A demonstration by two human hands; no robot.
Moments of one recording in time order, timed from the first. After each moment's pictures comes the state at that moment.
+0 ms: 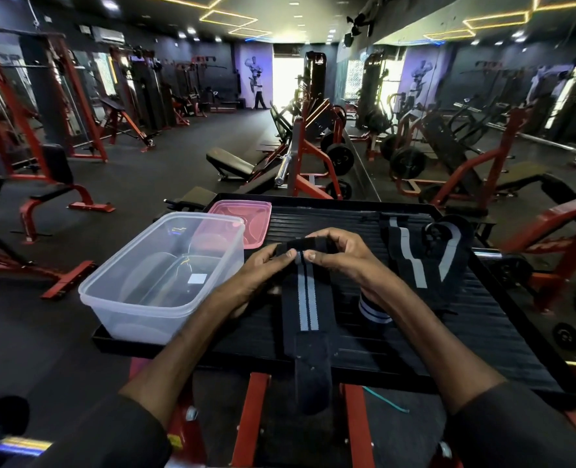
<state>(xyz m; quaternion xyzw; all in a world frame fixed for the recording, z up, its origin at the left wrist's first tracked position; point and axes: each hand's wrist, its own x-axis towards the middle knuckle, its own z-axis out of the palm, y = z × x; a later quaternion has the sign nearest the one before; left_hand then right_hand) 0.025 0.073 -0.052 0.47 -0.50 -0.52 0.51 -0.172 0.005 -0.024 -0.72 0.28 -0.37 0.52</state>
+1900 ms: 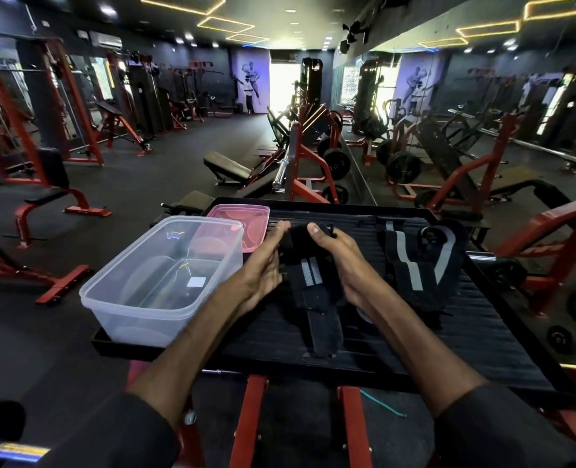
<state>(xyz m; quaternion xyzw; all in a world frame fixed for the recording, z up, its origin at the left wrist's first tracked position) 0.004 0.072 -0.023 0.43 -0.45 -0.54 0.56 -0.151 0.028 -0.013 -0.59 0.29 -0.44 0.61</state>
